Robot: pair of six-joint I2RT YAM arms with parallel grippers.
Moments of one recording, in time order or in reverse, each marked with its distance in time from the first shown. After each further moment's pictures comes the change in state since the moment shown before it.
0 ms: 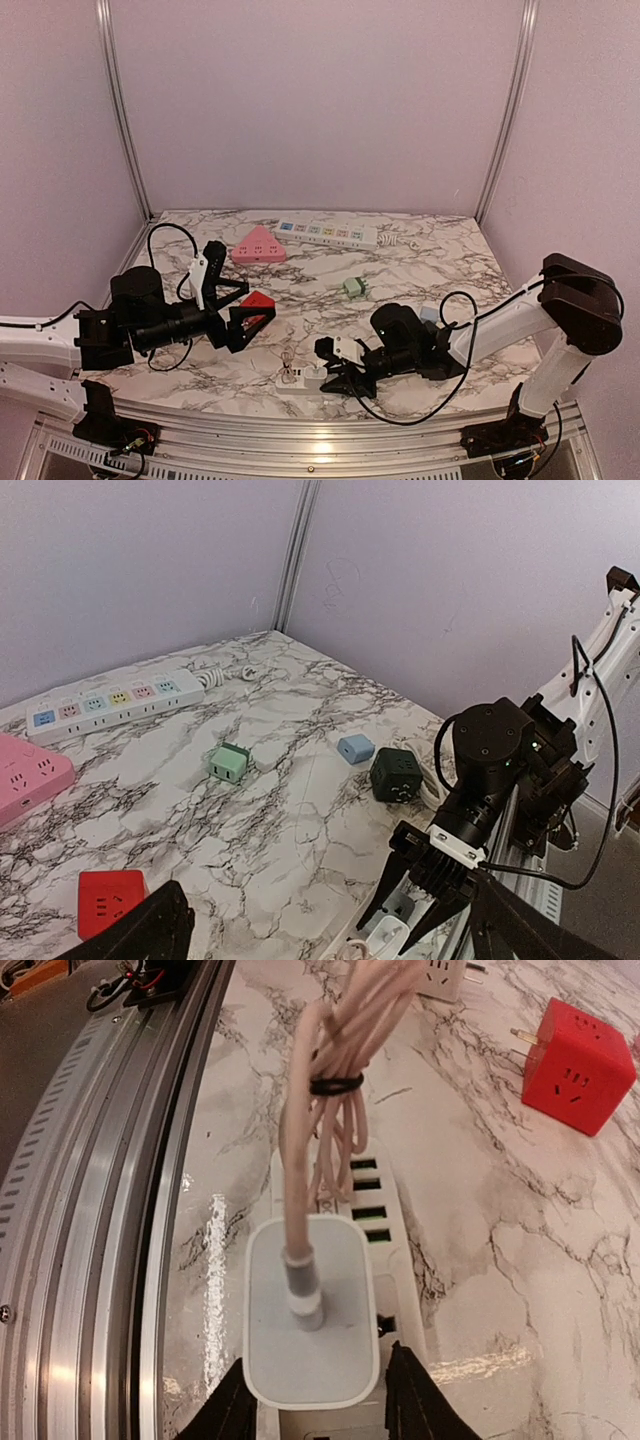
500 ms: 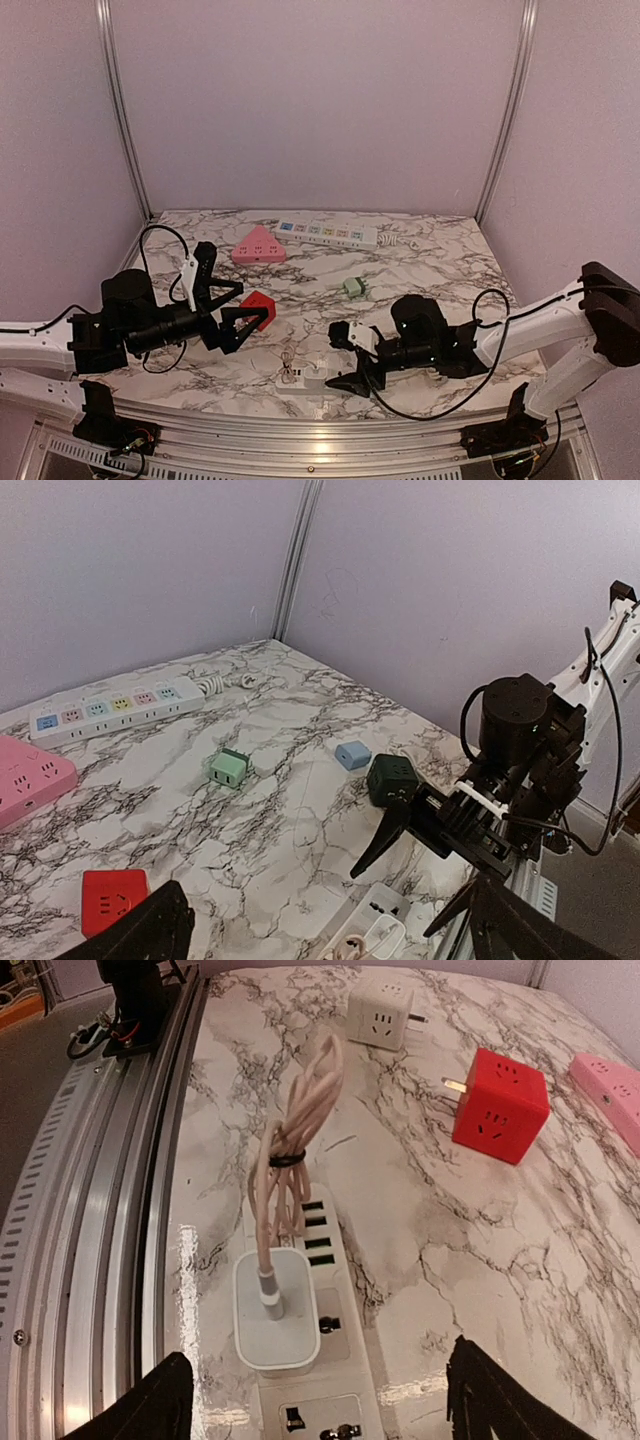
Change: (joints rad) left arm 0.000 -0.055 -0.027 0.001 -0.001 -0.004; right arm 0.000 -0.154 -0.042 -0.025 0.082 0.034
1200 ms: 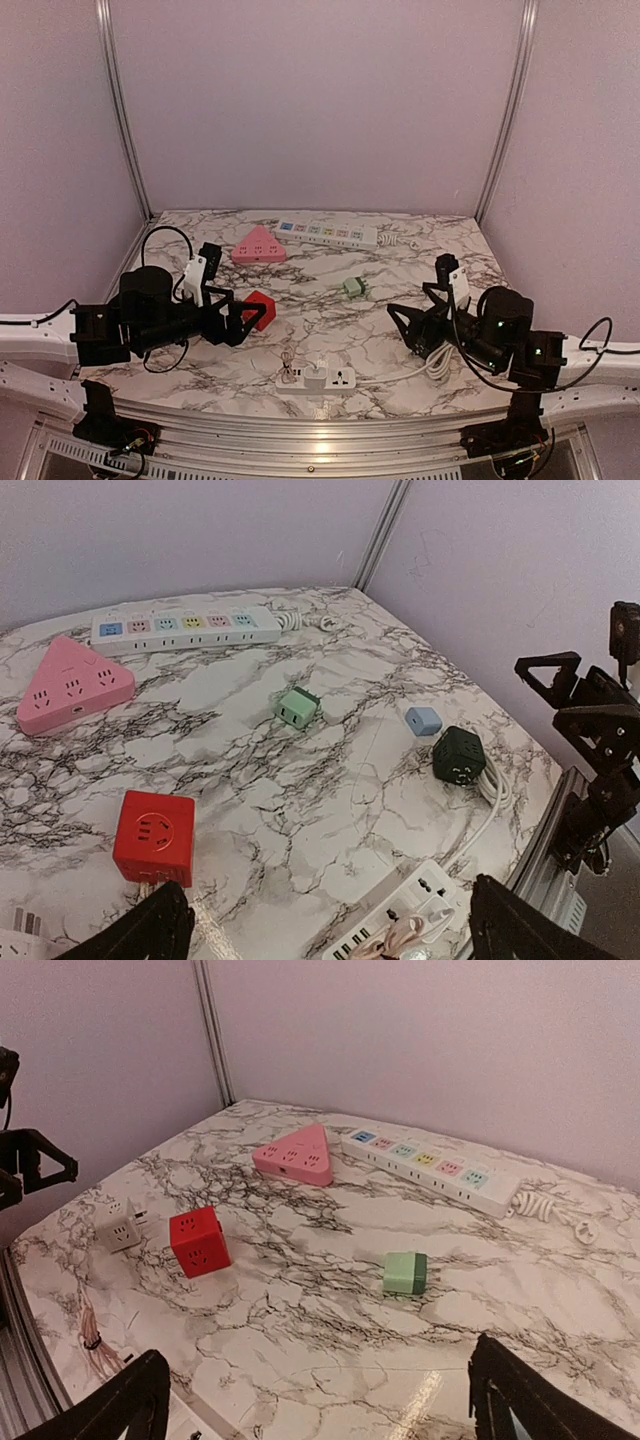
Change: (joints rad) left arm 0.000 0.048 0.061 -0.200 -0.153 -0.148; right arm 0.000 -0.741 -0.175 -0.192 0.689 0.388
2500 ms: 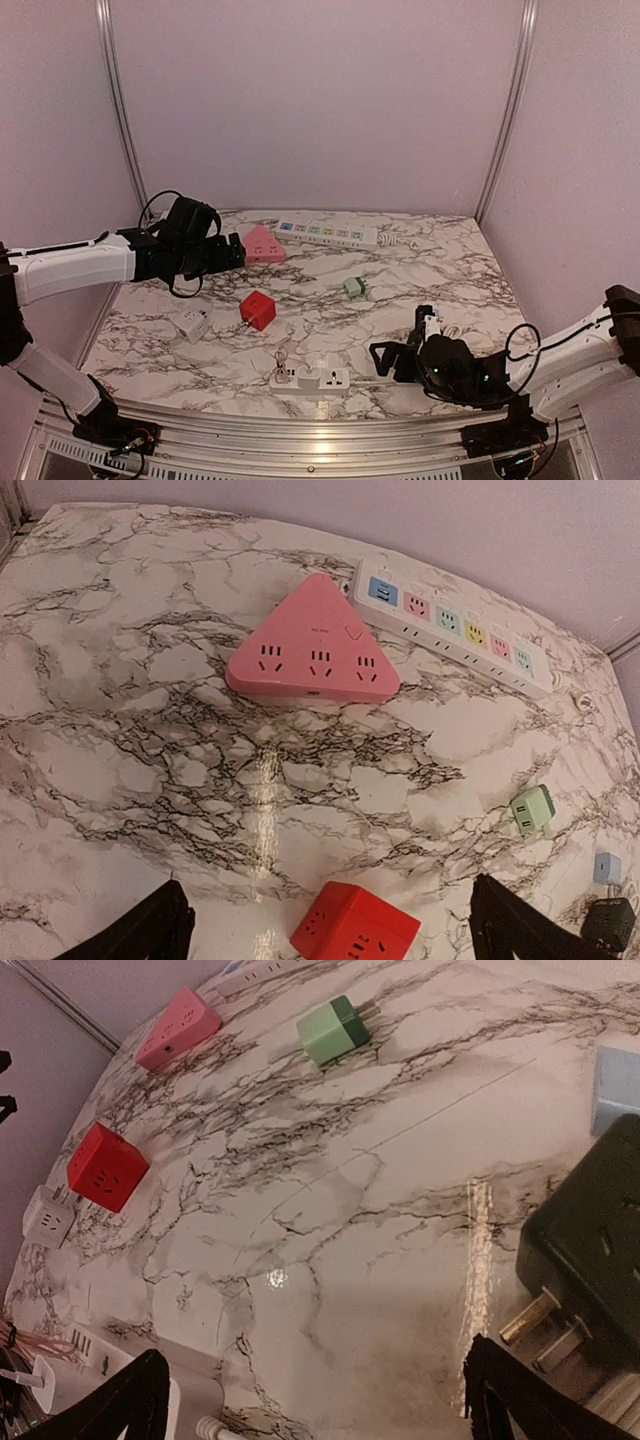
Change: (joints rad) left arm 0.425 0.463 0.450 -0.403 -0.070 -0.248; right arm 0.131 0.448 -0.122 0.194 0.226 0.761
